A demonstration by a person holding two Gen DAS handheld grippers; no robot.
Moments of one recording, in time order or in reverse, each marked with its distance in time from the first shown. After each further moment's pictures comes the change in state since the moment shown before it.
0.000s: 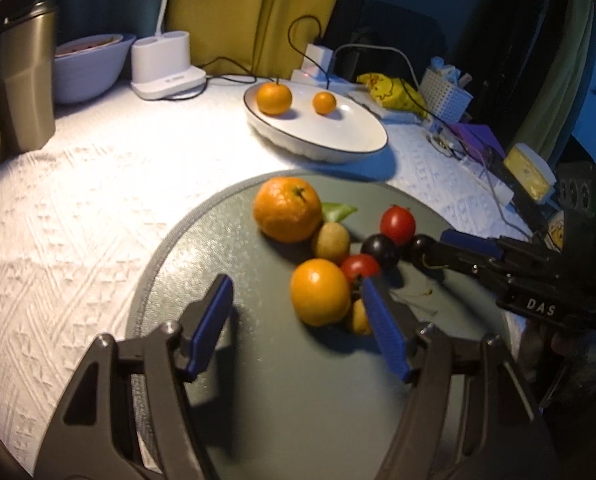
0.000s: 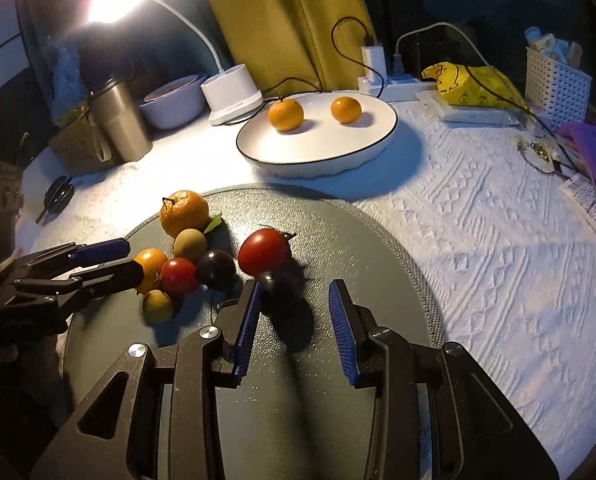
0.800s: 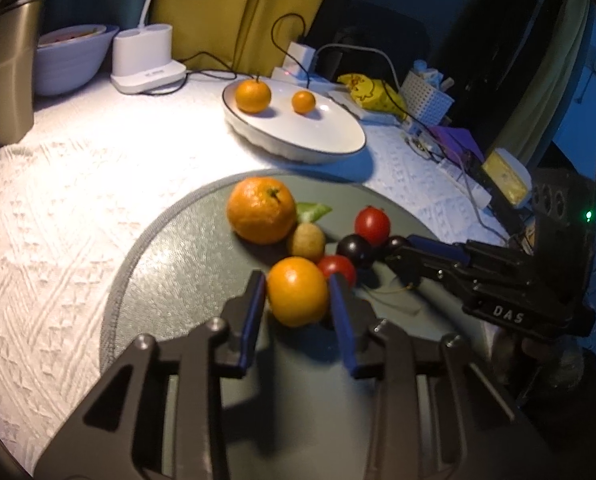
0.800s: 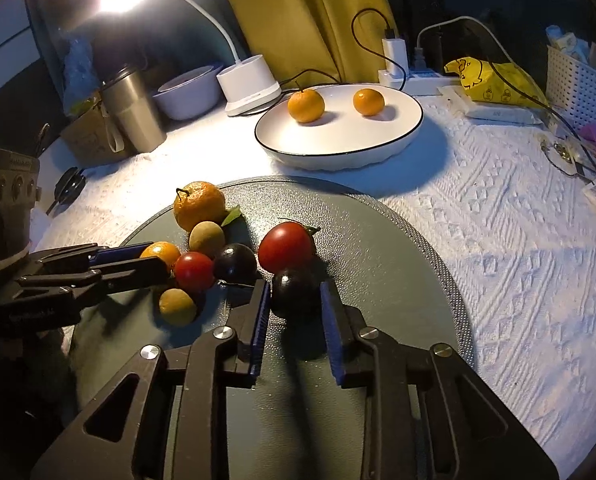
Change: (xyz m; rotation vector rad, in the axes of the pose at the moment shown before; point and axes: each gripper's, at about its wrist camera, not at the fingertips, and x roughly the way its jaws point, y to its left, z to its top) left arm -0.003 -0.001 0.006 -0.021 -0.002 -0.097; right arm 0.011 0.004 0.002 -0.031 0.018 0.046
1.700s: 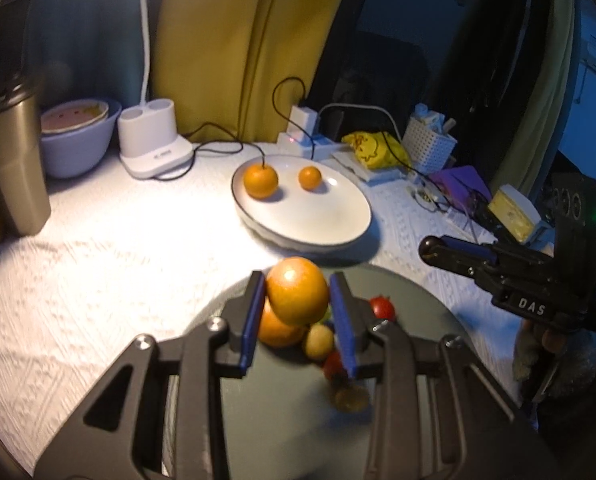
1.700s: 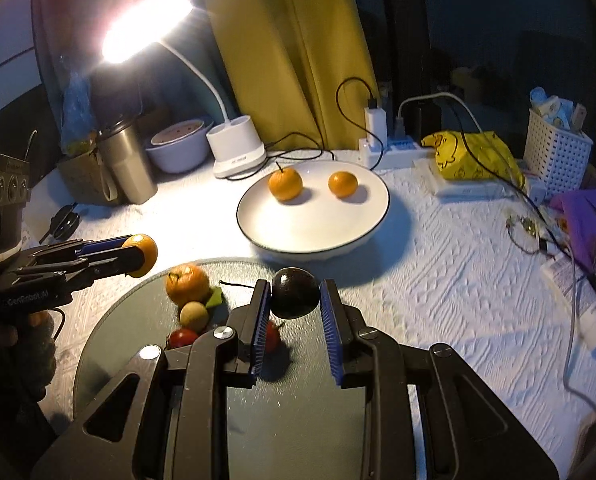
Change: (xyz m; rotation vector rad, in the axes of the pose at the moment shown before) left arm -0.022 -0.003 0.059 0.070 -0.136 0.057; right arm -0.037 -0.010 0.048 -0.037 -0.136 -0.061
